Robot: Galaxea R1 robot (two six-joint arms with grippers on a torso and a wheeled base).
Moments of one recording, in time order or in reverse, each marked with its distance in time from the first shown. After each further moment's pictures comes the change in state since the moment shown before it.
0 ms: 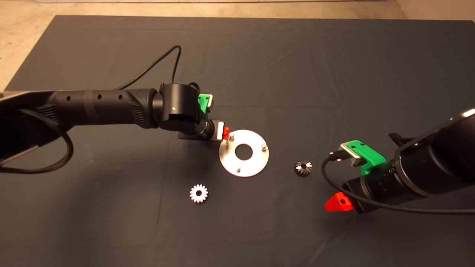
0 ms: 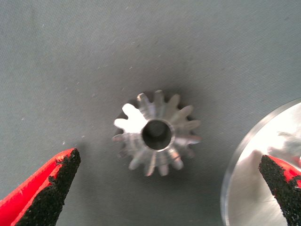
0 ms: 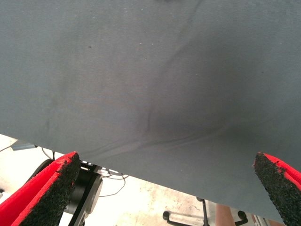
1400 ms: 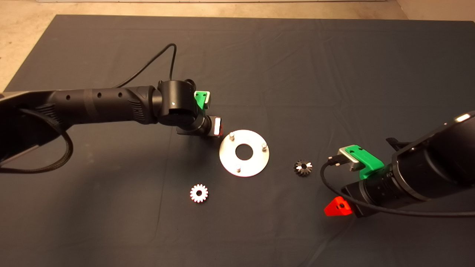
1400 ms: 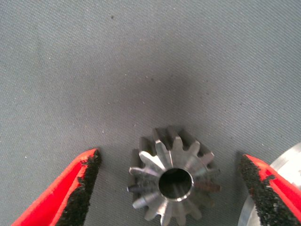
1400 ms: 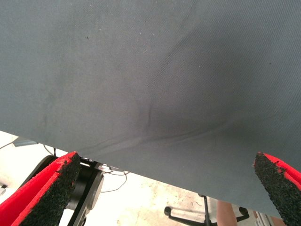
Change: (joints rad) left arm 0.005 -0.001 -0.078 0.004 -0.066 0.046; right arm -0.023 0.000 -0.002 0.000 -0.001 0.000
